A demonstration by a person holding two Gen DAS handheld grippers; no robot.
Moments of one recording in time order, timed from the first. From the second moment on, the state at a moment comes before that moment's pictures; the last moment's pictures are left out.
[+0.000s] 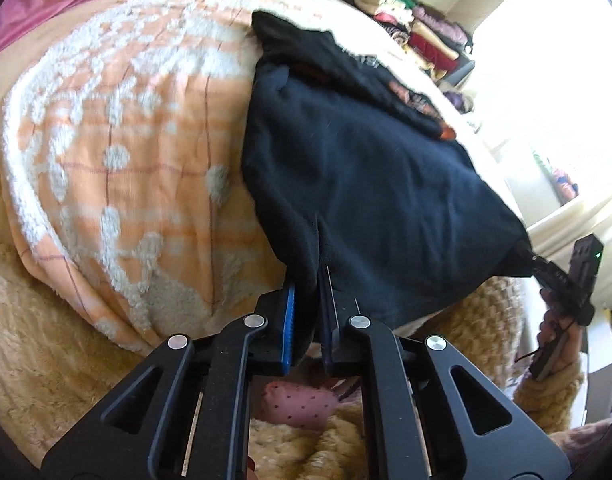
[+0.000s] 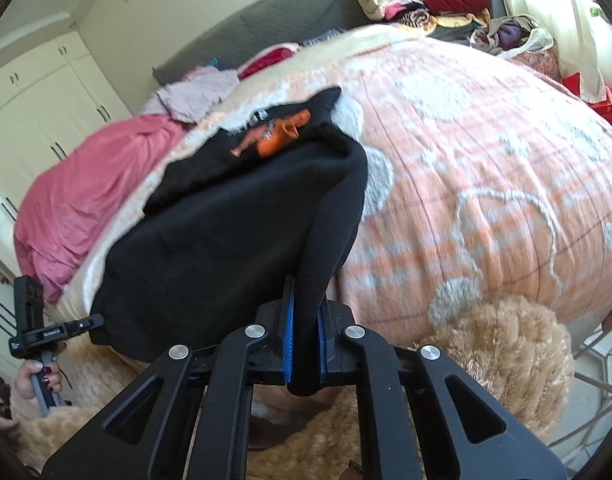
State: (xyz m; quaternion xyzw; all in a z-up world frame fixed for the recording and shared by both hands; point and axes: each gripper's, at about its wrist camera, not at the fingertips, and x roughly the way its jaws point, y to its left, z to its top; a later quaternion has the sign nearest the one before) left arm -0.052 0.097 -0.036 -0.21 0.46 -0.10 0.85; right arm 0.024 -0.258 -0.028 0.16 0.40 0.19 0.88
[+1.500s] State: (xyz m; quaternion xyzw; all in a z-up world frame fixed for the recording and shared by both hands) left arm 0.077 0.147 0.062 -0.25 0.35 -0.10 0.90; right arm 0.153 -0.246 0.062 0.19 0.30 0.19 0.92
